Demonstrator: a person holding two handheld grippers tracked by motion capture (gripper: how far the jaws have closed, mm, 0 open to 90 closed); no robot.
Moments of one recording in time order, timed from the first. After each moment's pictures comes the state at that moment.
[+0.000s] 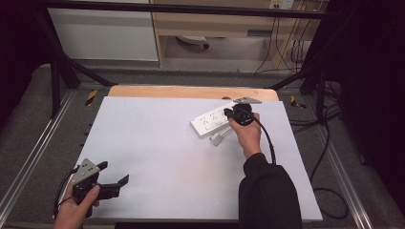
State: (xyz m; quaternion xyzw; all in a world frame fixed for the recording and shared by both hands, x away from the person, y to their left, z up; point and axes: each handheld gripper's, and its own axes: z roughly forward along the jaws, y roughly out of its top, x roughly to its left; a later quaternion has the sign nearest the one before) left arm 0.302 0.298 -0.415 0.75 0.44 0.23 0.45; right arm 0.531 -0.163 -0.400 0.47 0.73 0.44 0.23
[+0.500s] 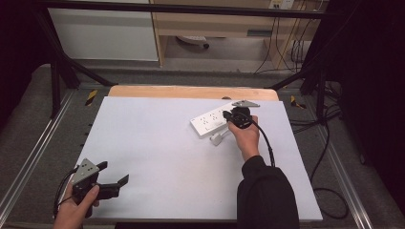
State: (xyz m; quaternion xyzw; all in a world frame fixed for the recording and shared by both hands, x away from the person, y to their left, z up) left arm 0.302 0.299 -0.415 0.74 0.44 0.23 0.45; right arm 0.527 -0.160 -0.412 0.47 0.73 0.45 0.23
